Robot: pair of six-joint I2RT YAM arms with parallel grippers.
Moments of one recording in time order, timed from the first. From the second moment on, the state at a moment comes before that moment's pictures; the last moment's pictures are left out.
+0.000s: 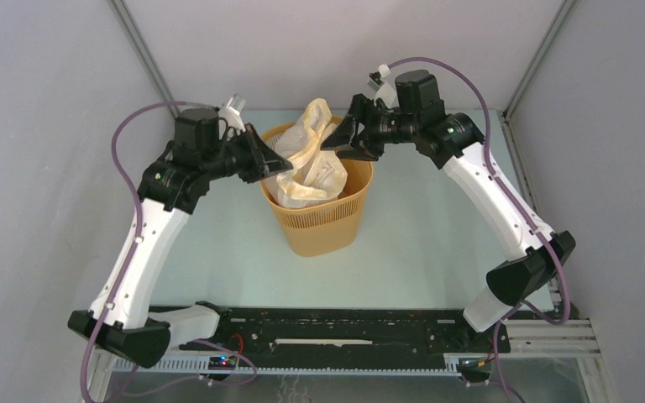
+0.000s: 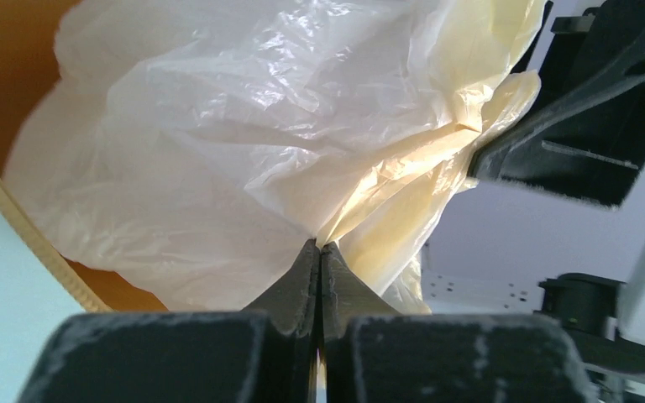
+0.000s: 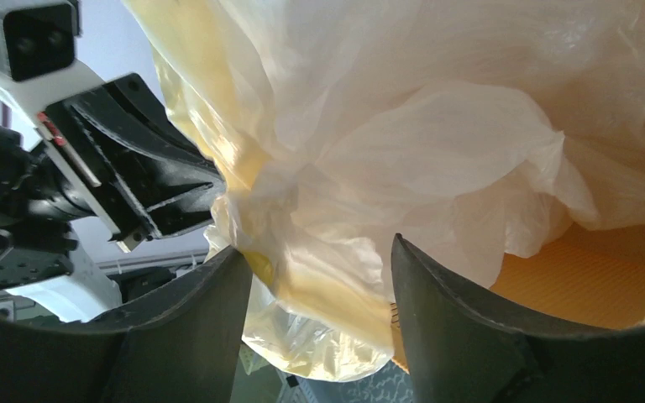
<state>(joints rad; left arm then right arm) -0.32 1.14 1.44 -0.75 0.46 -0.75 0.53 1.59 1.83 -0.70 -0.60 0.80</state>
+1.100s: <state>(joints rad) -0.19 0.64 0.97 -0.50 0.25 -1.09 0.50 1.00 1.33 -0.57 -0.48 0.87</state>
